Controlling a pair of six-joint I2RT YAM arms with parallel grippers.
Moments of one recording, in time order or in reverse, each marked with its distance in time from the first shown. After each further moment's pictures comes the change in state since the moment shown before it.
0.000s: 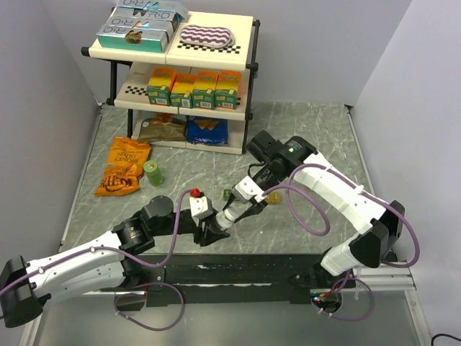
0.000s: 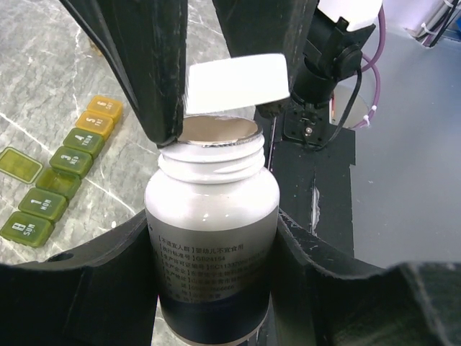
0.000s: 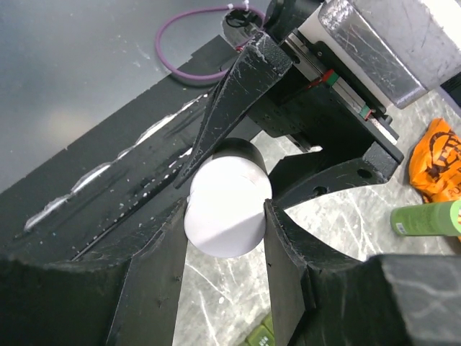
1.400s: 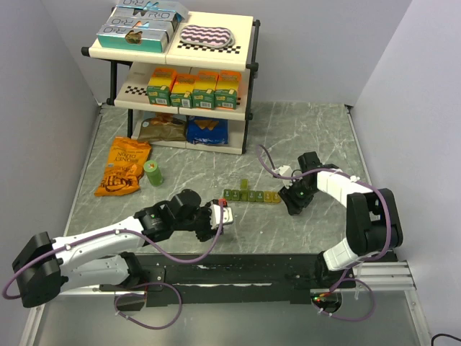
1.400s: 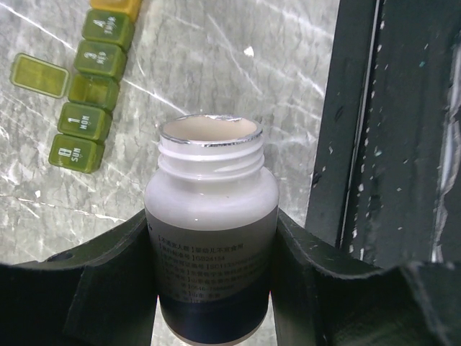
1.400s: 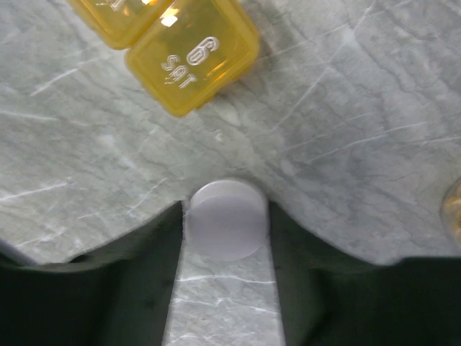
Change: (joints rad) left arm 0.001 0.264 0.118 -0.284 -0.144 0.398; right arm -0.603 0.045 -0.694 0.671 0.844 0.968
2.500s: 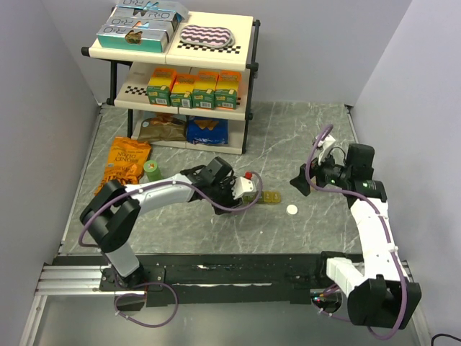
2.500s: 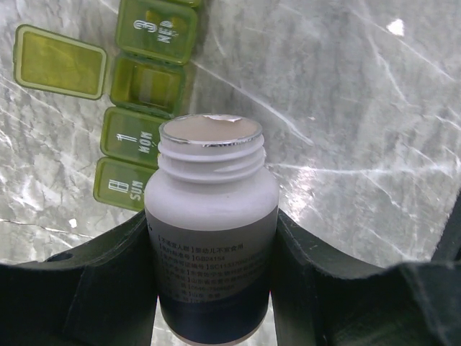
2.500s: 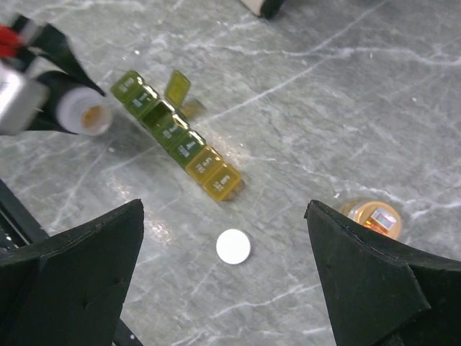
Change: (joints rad) left arm 0.169 0.616 0.447 -0.190 0.036 0.158; right arm -0.255 -0.541 0.070 0.072 -0.452 0.230
